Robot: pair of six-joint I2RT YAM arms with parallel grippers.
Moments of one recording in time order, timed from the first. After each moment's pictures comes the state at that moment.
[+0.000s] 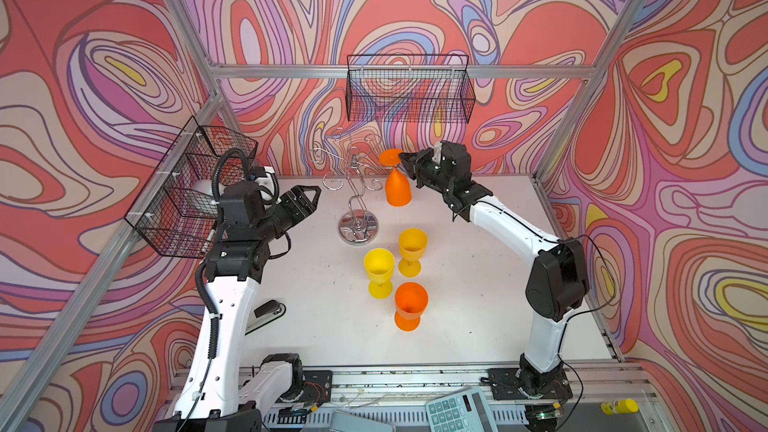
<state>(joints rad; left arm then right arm) 0.04 1.05 1.25 -0.57 0.41 -0.68 0.47 1.91 1.69 0.12 -0.24 1.46</state>
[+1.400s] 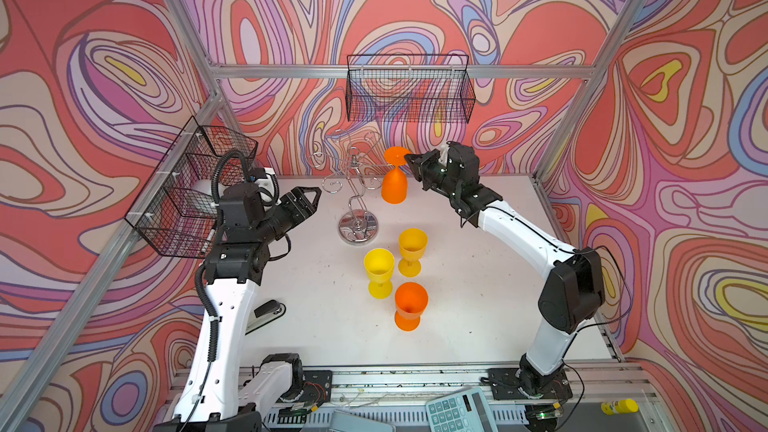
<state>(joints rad) 0.04 1.03 1.24 -0.57 0.42 -0.68 0.49 1.79 1.60 0.09 -0.18 1.39</state>
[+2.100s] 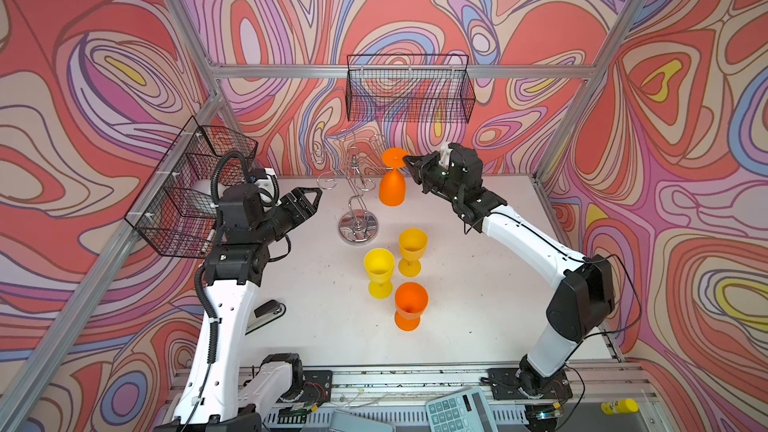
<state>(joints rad) 0.04 1.03 1.24 -0.57 0.43 -0.69 0.53 1.73 1.57 0.08 -0.18 1.39</state>
